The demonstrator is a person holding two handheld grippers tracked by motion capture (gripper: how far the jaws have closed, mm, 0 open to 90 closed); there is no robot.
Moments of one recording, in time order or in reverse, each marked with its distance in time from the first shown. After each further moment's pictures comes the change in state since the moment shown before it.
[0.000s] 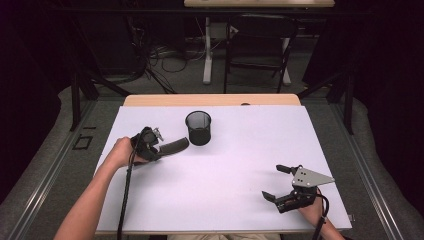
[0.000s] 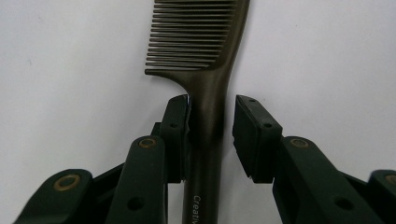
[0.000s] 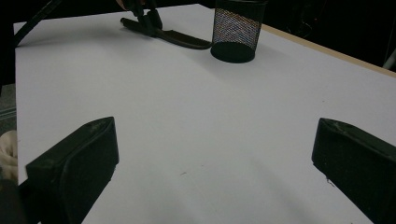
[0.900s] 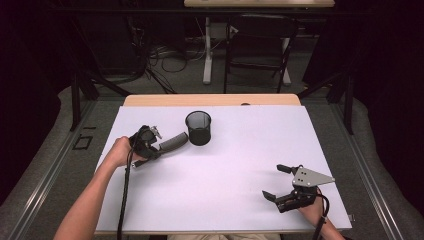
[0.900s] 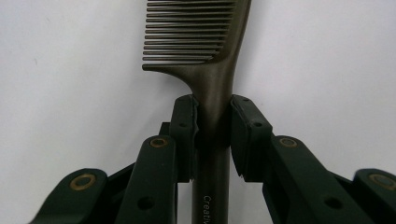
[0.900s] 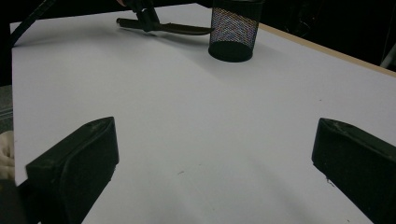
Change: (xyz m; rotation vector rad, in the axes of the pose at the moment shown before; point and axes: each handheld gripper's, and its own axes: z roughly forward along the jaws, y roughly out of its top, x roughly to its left) left arm 0.003 -0.004 -0.007 -0.050 -0.027 -0.037; right arm -0.001 0.000 0.000 0.000 -0.008 0.004
